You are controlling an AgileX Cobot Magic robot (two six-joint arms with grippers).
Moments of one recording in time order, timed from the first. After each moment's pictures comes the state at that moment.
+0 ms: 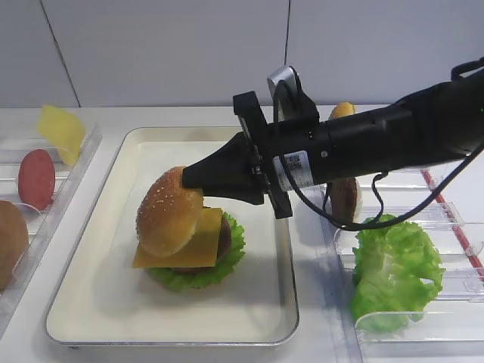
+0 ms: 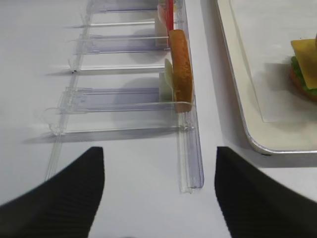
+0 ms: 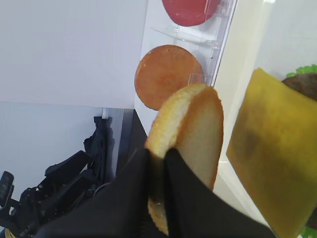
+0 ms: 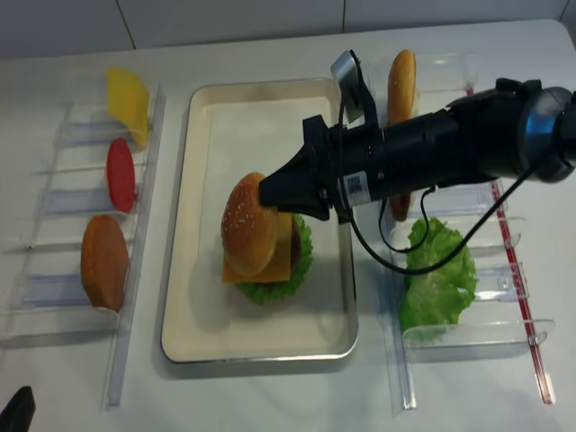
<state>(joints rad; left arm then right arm) 0.02 -0.02 -0.48 0.03 1.18 -0.04 0.37 1.83 -0.93 1.73 1.15 -1.02</state>
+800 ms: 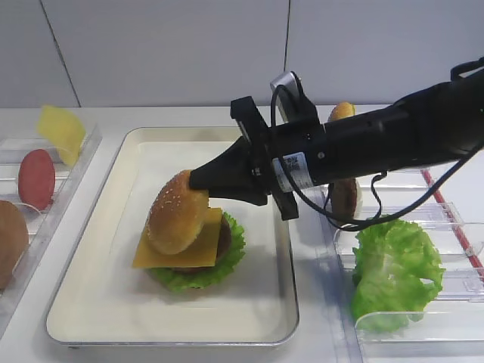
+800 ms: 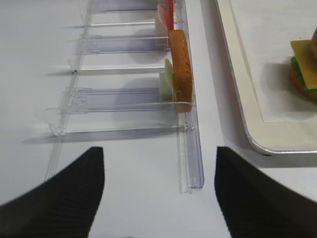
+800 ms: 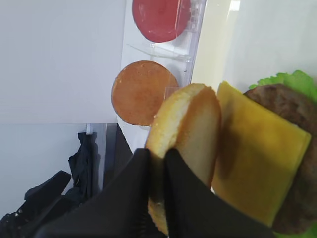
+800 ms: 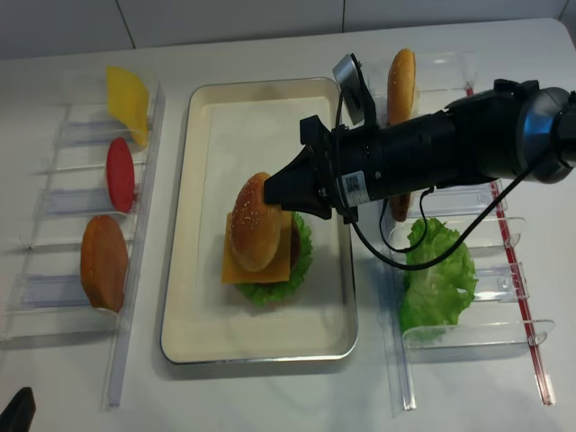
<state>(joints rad) 0.02 -0.02 -0.48 0.03 1.18 -0.04 0.37 1.83 -0.93 1.73 1.07 -0.98</state>
